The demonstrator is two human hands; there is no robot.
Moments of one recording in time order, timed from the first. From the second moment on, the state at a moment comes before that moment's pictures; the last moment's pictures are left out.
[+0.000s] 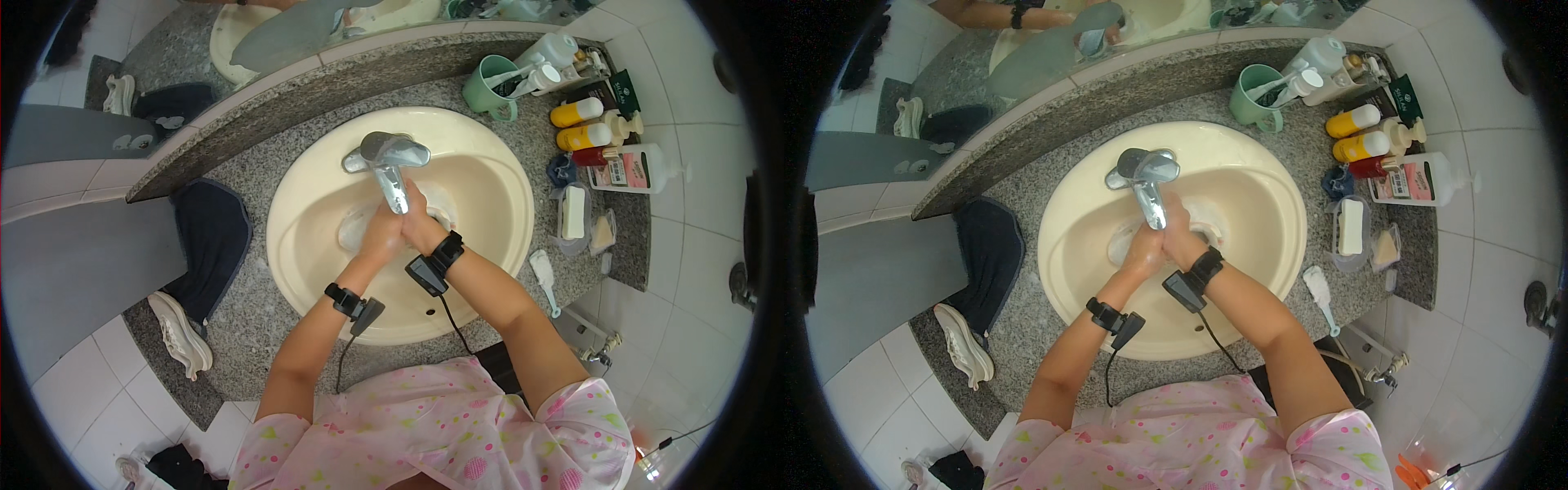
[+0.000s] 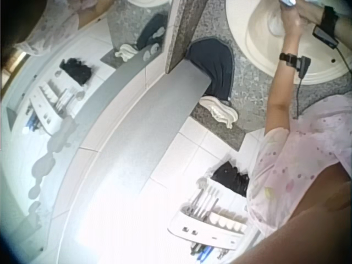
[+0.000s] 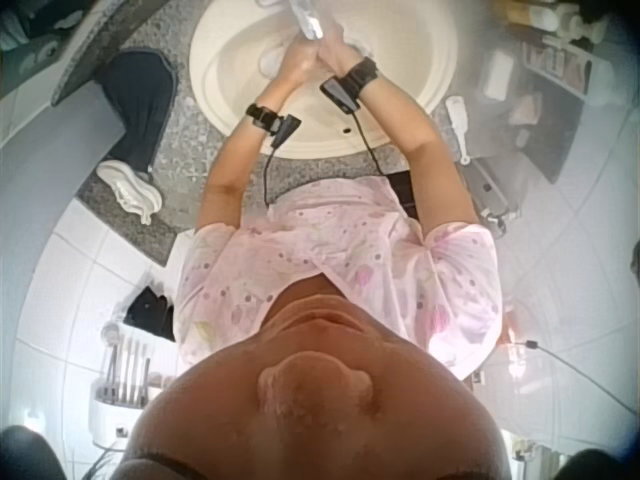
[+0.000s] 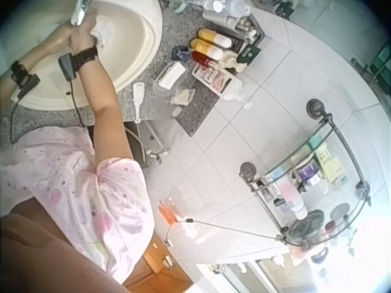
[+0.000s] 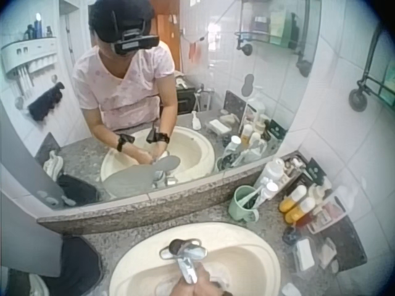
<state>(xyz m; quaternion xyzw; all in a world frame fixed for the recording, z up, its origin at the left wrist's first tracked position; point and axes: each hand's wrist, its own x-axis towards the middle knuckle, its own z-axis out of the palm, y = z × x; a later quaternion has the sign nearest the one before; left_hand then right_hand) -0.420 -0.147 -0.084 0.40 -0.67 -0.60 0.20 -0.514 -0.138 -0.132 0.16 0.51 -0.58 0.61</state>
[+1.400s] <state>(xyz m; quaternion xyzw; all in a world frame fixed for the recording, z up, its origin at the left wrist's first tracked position) -0.375 -0.118 -0.088 0.34 -0.86 -0.36 -0.16 -0.583 -0.060 -0.057 -0.70 0.68 0.07 0.21</state>
